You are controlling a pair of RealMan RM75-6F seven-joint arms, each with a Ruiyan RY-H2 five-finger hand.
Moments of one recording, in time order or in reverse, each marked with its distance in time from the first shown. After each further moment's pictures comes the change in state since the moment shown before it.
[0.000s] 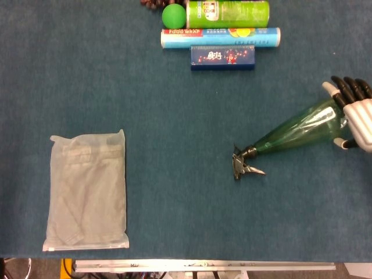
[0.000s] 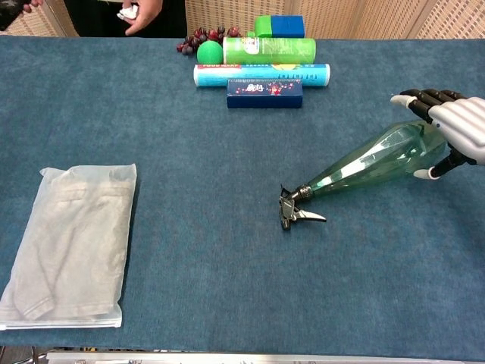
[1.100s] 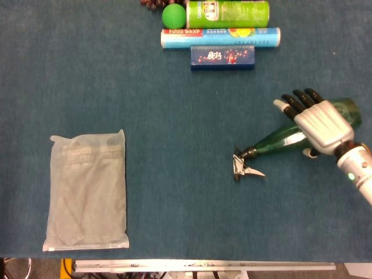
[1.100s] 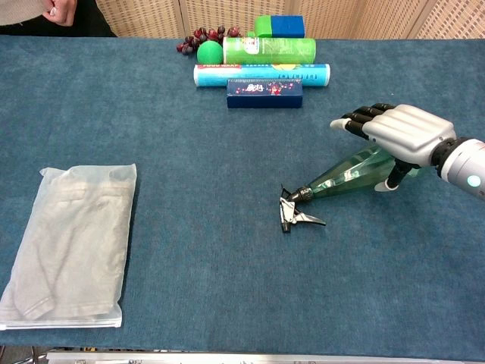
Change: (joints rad) left arm 0.016 0.034 -0.008 -0.028 -0.016 0.019 -0.016; right arm 0.198 0.057 -0.013 -0.258 0.219 -0.231 -0.371
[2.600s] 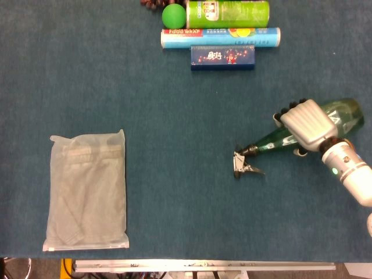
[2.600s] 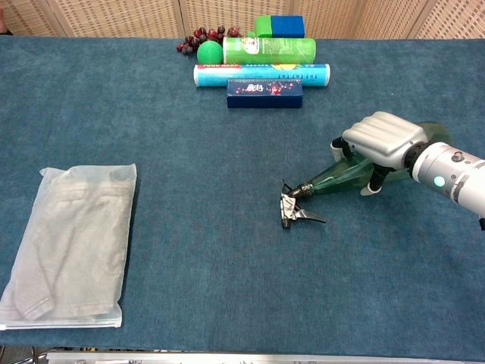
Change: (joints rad) left arm 0.018 0.032 -0.016 -0.031 -0.034 0.013 -0.010; right arm 0.114 -0.087 -0.077 0.083 0.095 0.034 -0.016
